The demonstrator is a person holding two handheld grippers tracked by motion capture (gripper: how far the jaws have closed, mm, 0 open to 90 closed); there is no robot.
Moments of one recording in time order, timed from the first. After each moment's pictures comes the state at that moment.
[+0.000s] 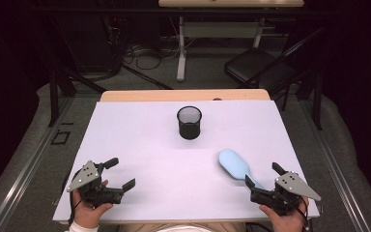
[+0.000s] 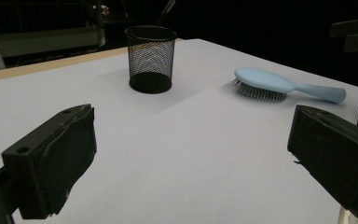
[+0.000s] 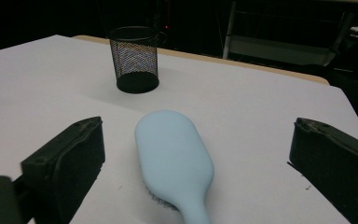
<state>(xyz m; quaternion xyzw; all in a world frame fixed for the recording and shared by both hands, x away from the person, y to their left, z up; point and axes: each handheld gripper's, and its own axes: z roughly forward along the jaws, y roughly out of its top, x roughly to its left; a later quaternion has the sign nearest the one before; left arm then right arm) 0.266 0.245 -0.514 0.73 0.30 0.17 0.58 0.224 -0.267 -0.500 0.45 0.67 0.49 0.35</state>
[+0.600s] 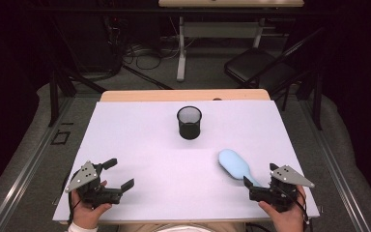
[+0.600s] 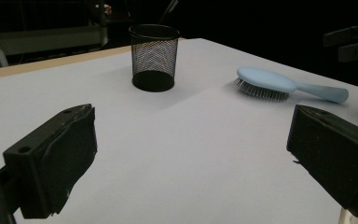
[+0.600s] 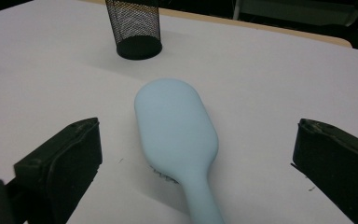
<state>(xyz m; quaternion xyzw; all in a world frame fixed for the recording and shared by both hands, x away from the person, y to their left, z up) 0.264 0.248 -0.515 0.73 0.31 0.17 0.58 0.239 -0.267 -0.501 0.47 0.71 0.44 0.29</state>
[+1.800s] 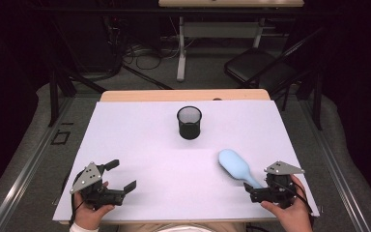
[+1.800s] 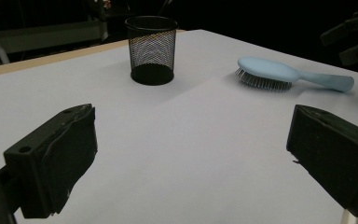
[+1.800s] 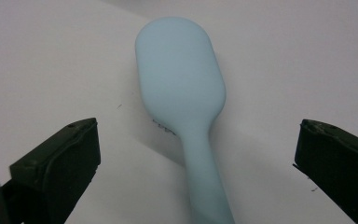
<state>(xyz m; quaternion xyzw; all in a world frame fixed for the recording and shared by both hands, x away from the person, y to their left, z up) 0.263 0.242 -0.517 0.74 0.31 0.18 0.57 0.254 -0.271 -0.501 0.47 0.78 0.35 0.22</state>
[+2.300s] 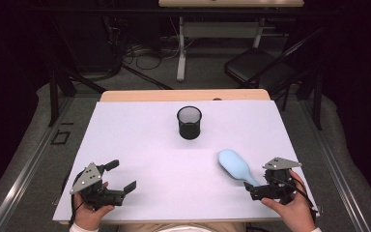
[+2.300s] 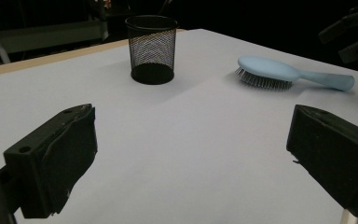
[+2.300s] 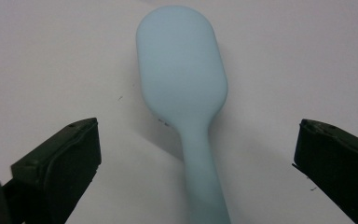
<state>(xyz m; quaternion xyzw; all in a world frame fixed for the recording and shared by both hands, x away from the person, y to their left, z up) 0.262 0.242 -0.517 0.74 0.31 0.18 0.57 0.263 -0.270 -0.494 0.46 0.80 0.32 0.20</state>
